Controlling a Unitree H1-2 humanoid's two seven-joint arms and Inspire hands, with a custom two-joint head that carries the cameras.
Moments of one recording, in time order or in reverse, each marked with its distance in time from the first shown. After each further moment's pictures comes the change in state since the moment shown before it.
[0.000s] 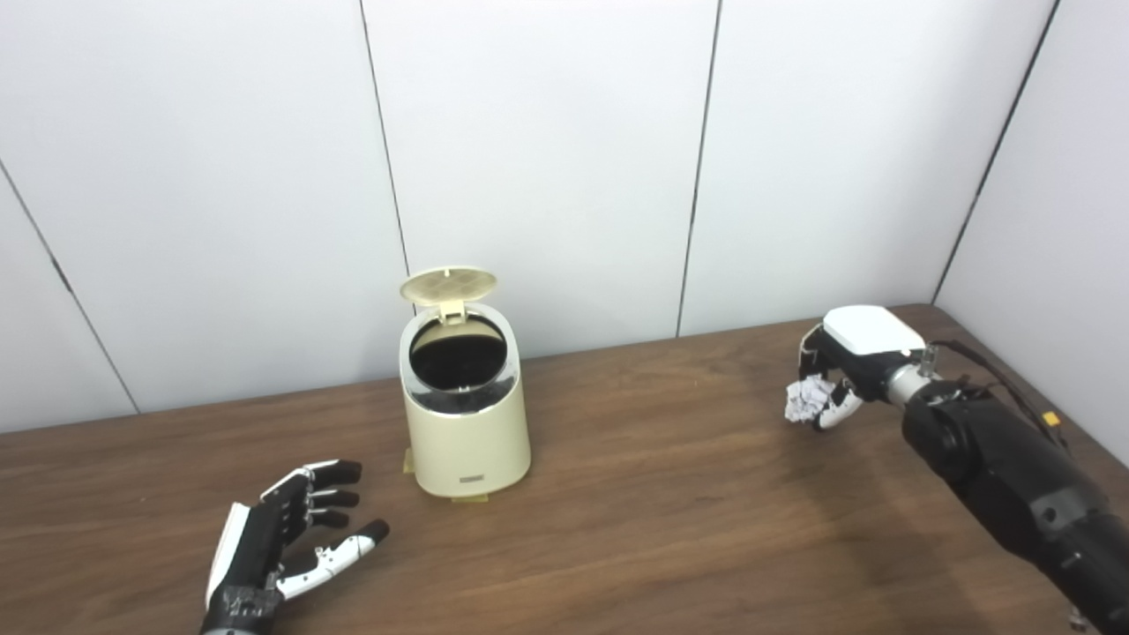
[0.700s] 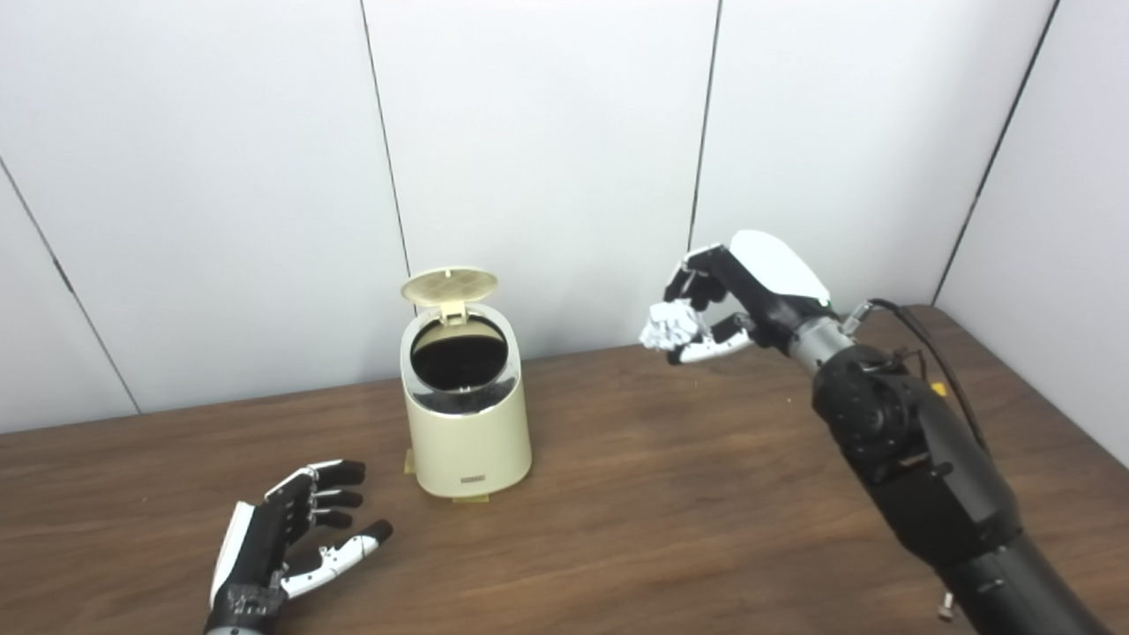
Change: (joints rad) left arm -0.010 -0.010 -0.006 0.008 0.005 0.001 0.001; right arm -0.051 0.276 -0.114 -0.411 0.190 0.162 0.146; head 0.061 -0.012
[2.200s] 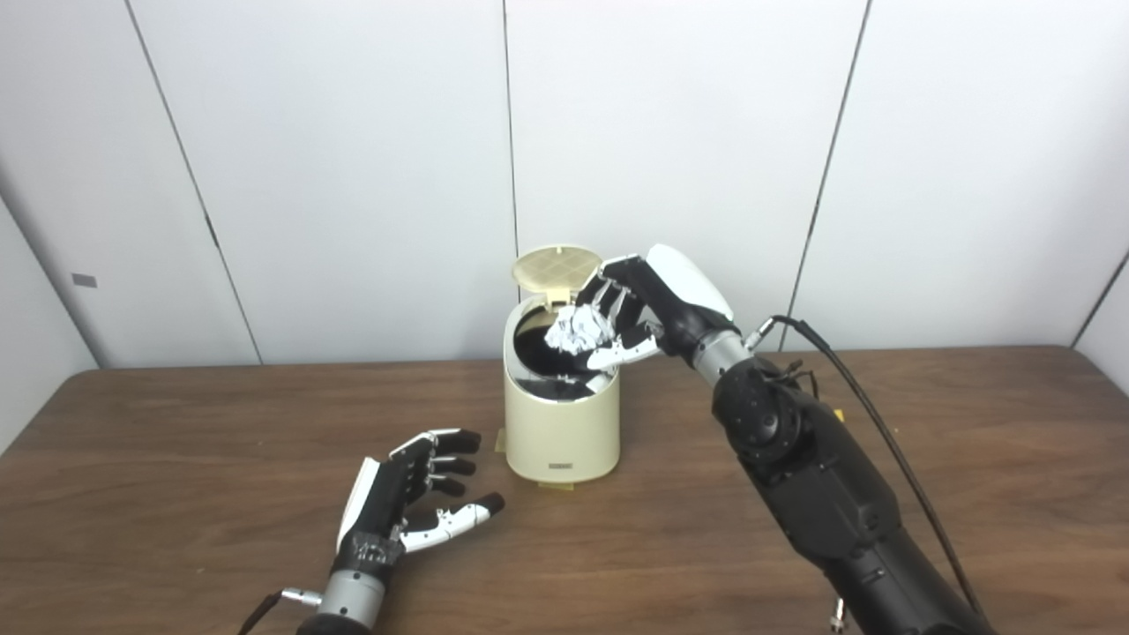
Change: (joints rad) left arm -0.005 -0.058 -0.029 -0.009 0.004 0.033 0.026; right arm -0.190 0.284 0.123 0.384 0.018 -0.105 -0.134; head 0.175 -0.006
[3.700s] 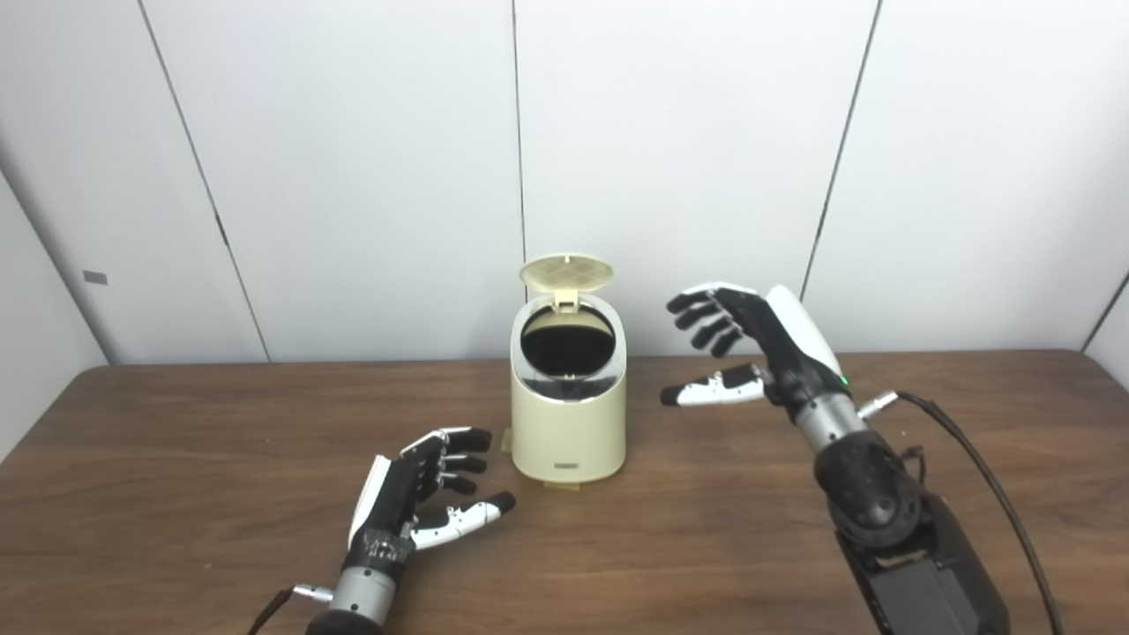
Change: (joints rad) left arm -0.004 -0.008 -0.002 0.005 -0.005 -0.001 -0.001; right arm 0.305 -0.083 -0.183 -0.267 0.167 -0.013 -0.012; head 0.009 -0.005
